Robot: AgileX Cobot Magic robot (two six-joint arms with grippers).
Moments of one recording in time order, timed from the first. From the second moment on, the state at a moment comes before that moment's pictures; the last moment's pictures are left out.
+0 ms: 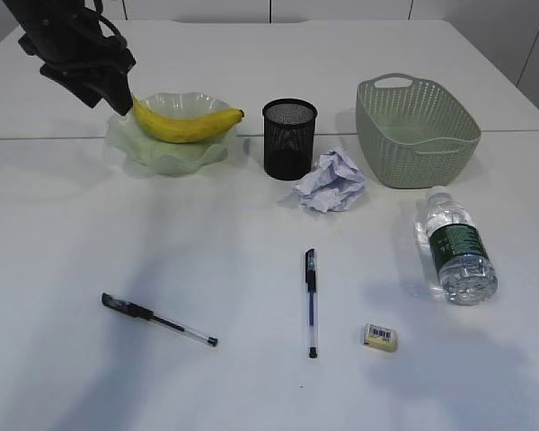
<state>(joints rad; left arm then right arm) -0.17 2.18 -2.12 -0.18 1.23 0.29 0.02 0.91 -0.81 0.31 1.06 -0.20</state>
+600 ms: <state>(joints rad) -0.17 2.02 -2.00 -0.08 1.24 0.10 0.02 0.91 -0.81 0.31 1.07 -0.22</state>
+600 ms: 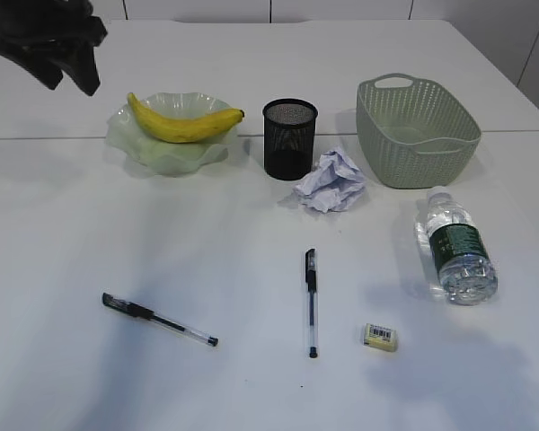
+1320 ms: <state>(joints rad) -0.17 1.73 -1.36 -0.04 1.12 0.08 0.02 0.91 -0.81 0.53 0.99 -0.49</state>
